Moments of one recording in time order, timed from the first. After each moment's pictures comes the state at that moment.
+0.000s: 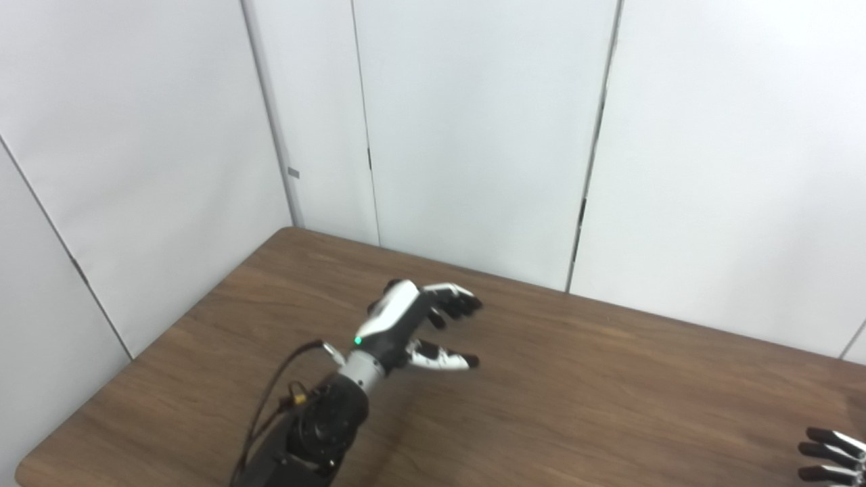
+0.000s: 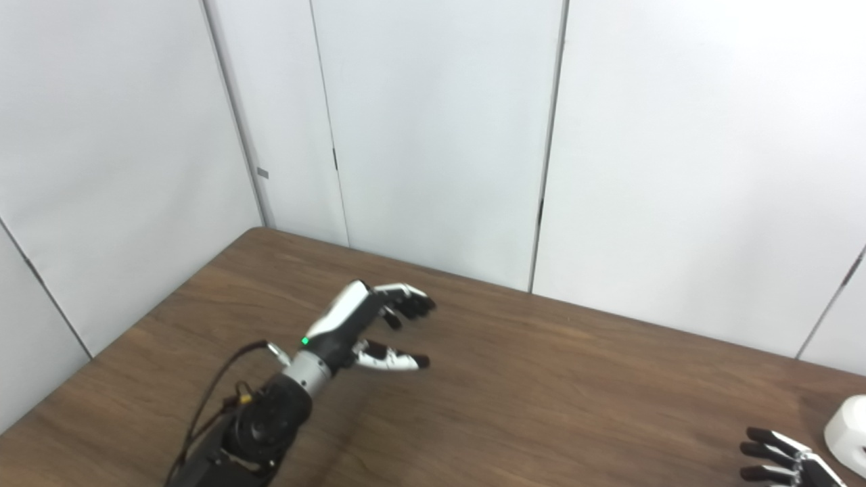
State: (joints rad) left arm -0.21 0.37 0.01 -0.07 0.45 0.05 -0.08; right arm -0.06 -0.18 -0.04 0.00 -0.23 -0.20 -0.07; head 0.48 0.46
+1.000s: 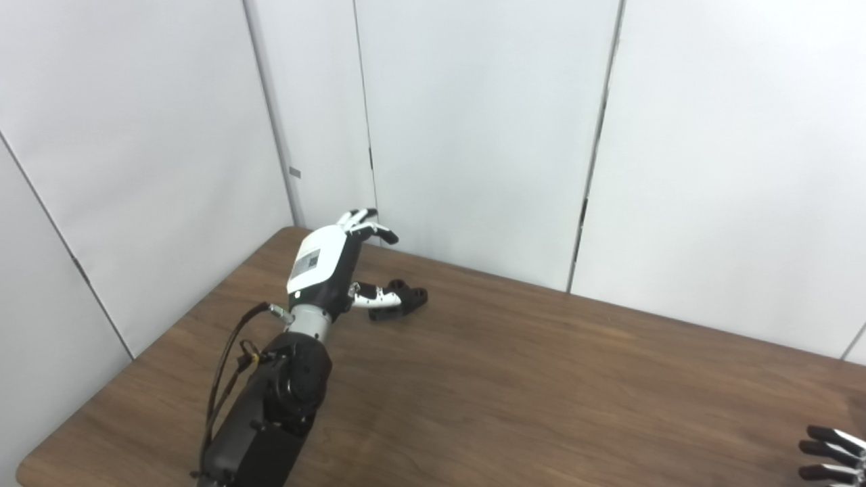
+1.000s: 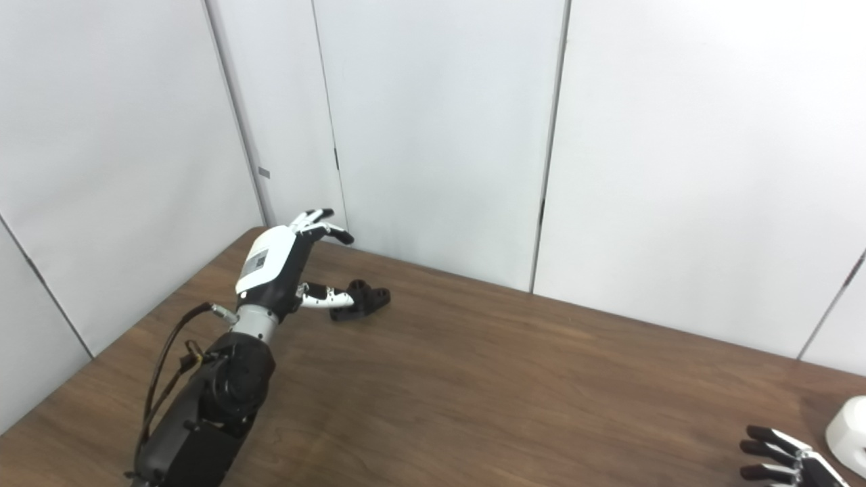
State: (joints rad) left arm -0.27 0.43 0.11 -0.06 0.69 0.25 0.07; right arm -0.05 -0.19 -0.04 -0.04 -0.23 -0.18 -0.05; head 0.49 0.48
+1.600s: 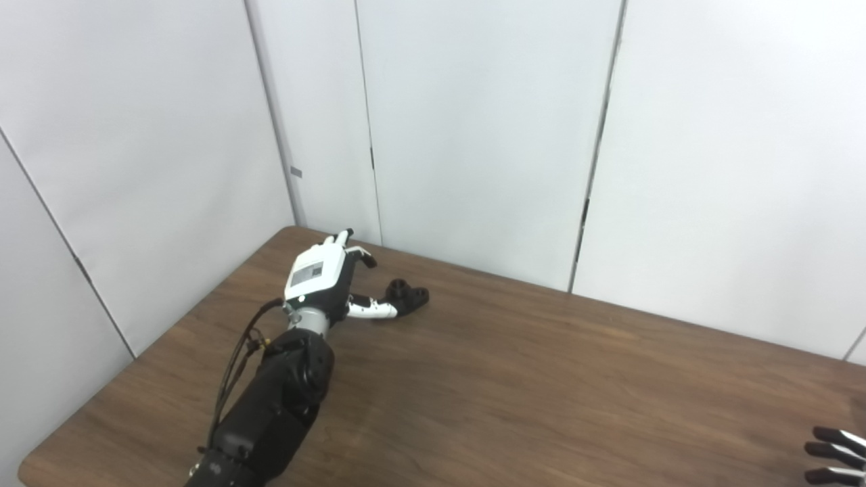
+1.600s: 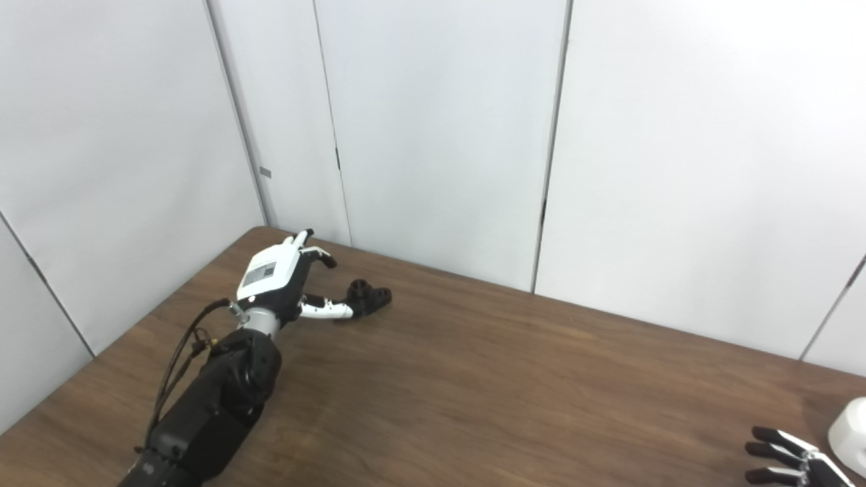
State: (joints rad) left arm -0.33 0.49 -0.01 0.11 0.77 0.39 0.03; right arm -0.05 -0.19 -0.05 -0.06 -0.23 -0.16 -0.04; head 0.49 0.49
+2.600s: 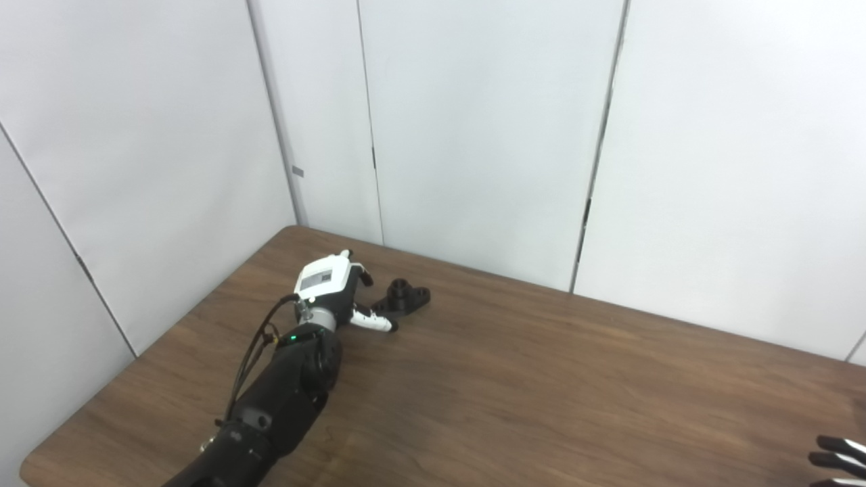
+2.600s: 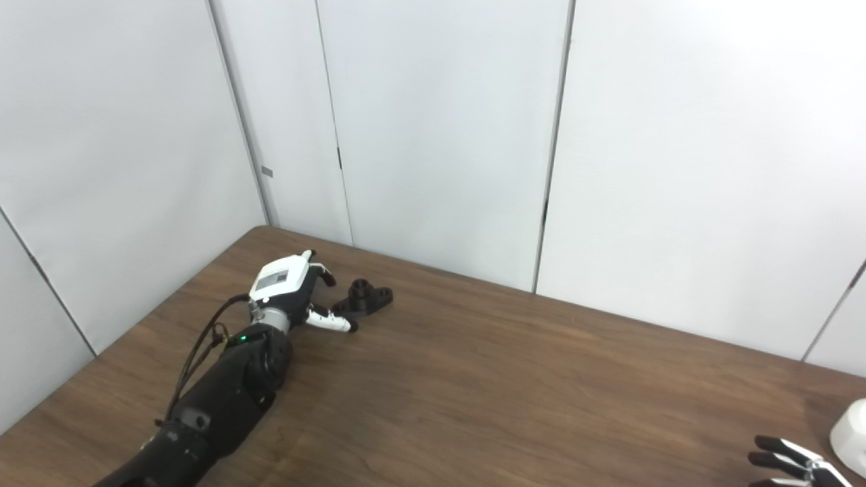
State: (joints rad) left arm -0.42 0.52 -0.09 0.36 0.74 0.41 0.05; right arm -0.02 -0.19 -0.05 -0.13 -0.24 -0.12 -0.03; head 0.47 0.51
